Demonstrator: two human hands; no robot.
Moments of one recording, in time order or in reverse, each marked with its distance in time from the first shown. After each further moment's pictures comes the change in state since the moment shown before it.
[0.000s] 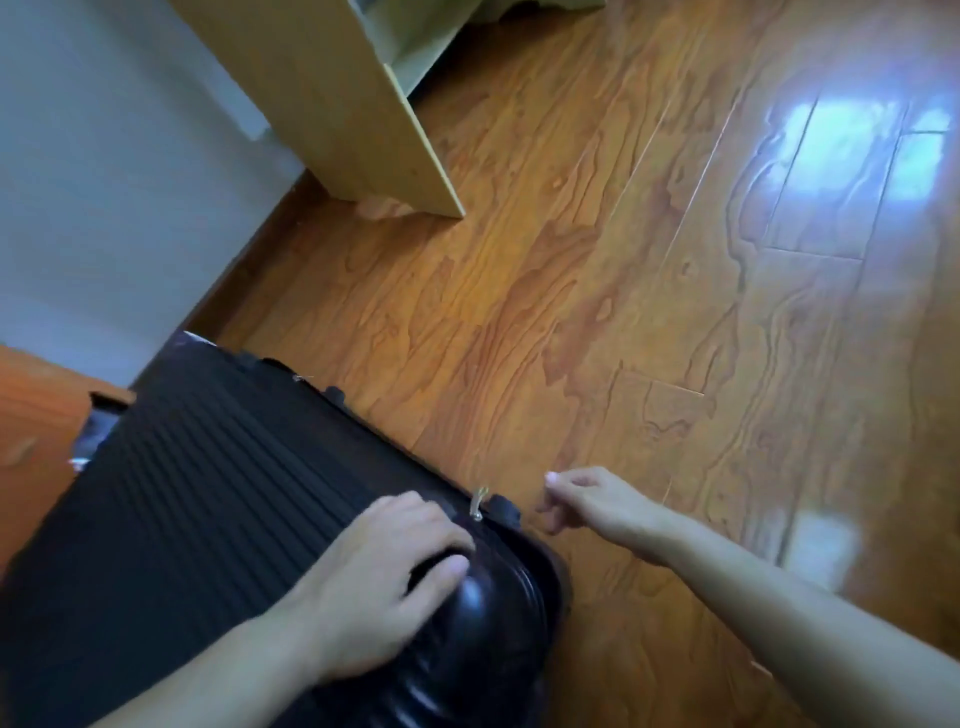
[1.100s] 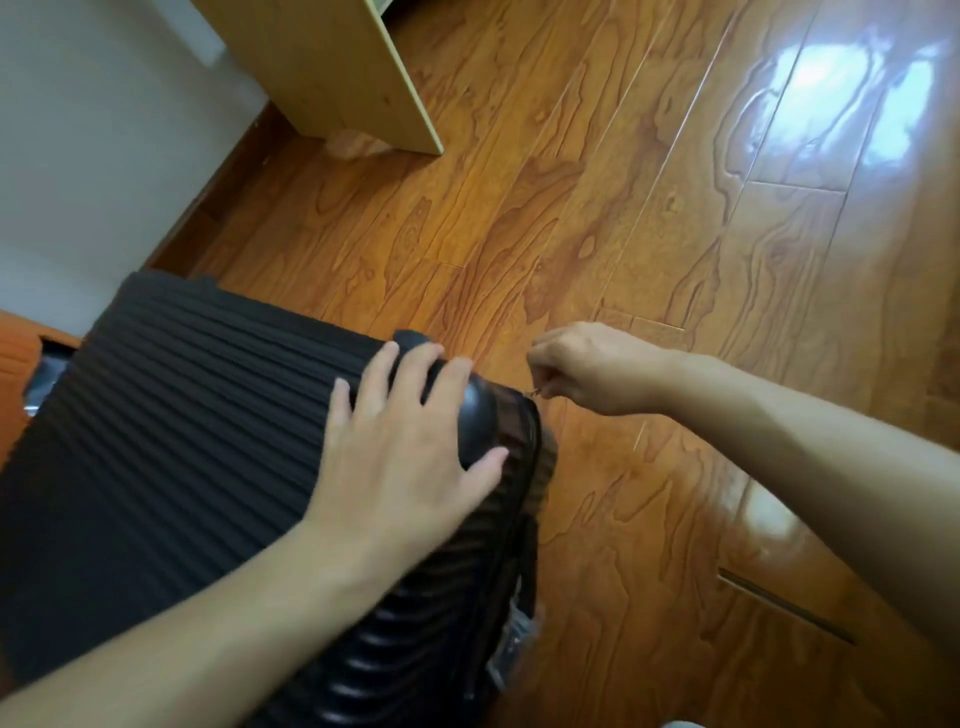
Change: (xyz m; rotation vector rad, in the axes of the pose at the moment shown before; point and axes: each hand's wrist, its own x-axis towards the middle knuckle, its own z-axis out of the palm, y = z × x) left_hand 0.027 0.060 0.008 0.320 0.234 -0.329; right_hand -0.008 -0.063 -0.047 -1.019 0.038 -0.578
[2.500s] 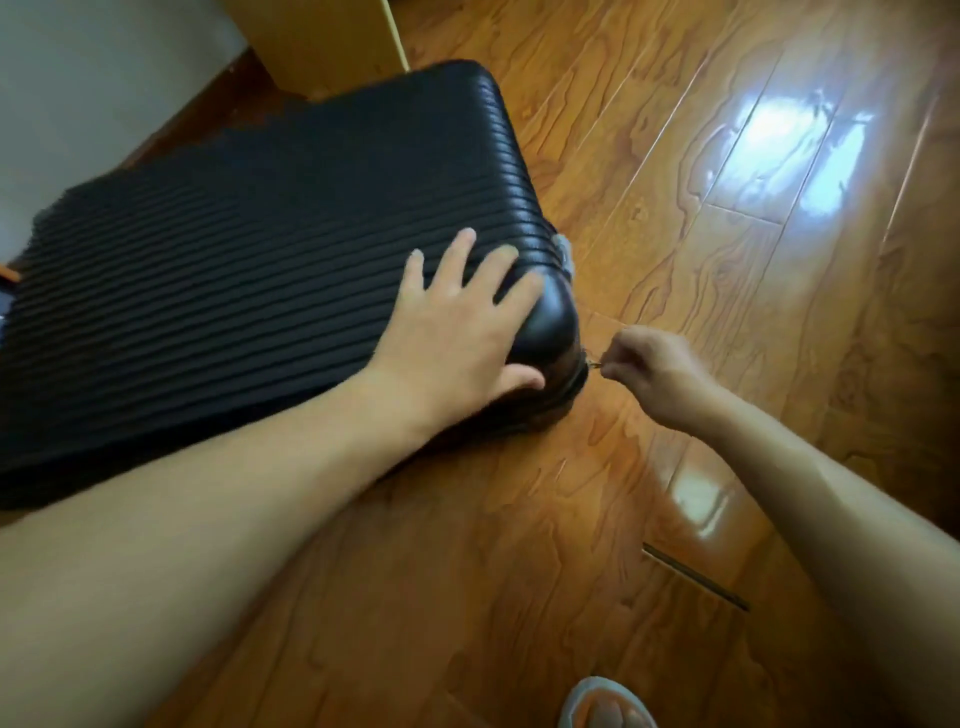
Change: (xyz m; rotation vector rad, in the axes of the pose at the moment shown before) left_hand 0.061 0.029 0.017 0.135 0.194 0.321; right_hand -0.090 0.047 0.017 0.146 0.320 0.403
